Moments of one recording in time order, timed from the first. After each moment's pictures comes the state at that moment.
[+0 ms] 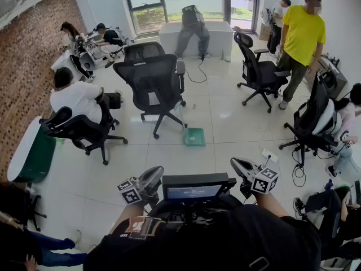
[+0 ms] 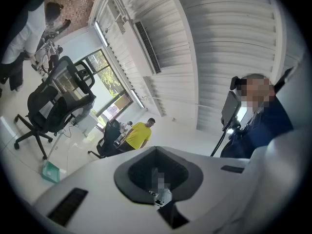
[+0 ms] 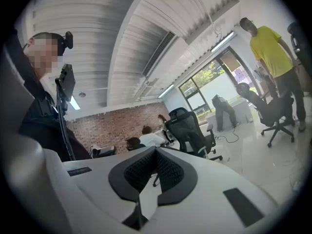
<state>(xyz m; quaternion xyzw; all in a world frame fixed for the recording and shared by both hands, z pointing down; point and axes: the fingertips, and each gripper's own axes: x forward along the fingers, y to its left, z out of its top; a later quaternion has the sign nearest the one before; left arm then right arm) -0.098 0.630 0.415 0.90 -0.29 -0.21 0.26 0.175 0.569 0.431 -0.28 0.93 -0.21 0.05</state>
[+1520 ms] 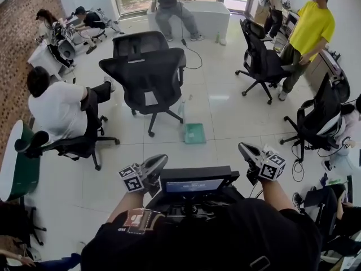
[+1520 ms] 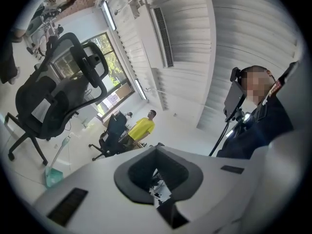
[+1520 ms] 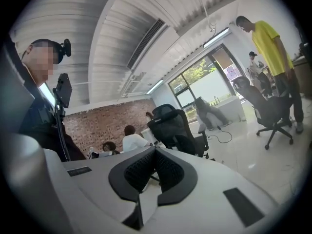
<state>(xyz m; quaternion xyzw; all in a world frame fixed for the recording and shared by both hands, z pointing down) -0.274 0.274 0.482 0.90 -0.23 -0.17 0.32 0.013 0.228 0.465 -0.34 0.91 -0.23 0.02</state>
